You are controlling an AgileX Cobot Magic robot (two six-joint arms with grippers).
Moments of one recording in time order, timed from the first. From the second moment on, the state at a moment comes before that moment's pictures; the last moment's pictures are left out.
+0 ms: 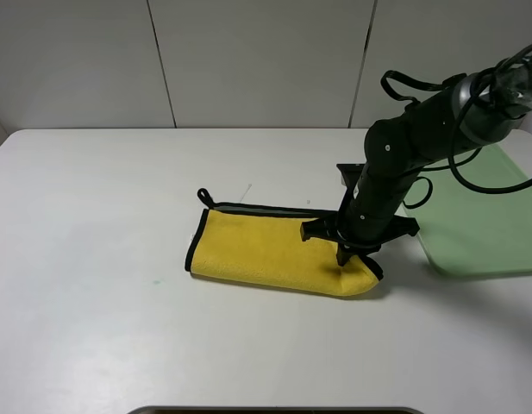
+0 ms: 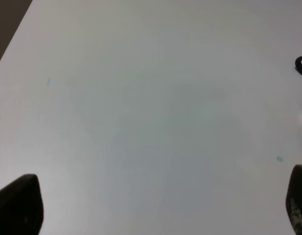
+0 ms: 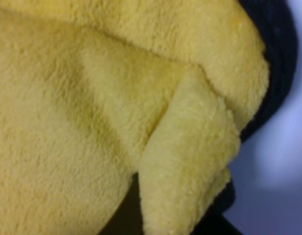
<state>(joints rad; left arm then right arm) -0.08 0.00 -0.50 0.19 1.06 -0.25 0.50 2.00 -1.00 0.02 0.53 0.34</state>
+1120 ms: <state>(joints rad) -0.08 0.00 -0.50 0.19 1.06 -0.25 0.50 1.94 -1.48 -0.27 0.90 0.10</state>
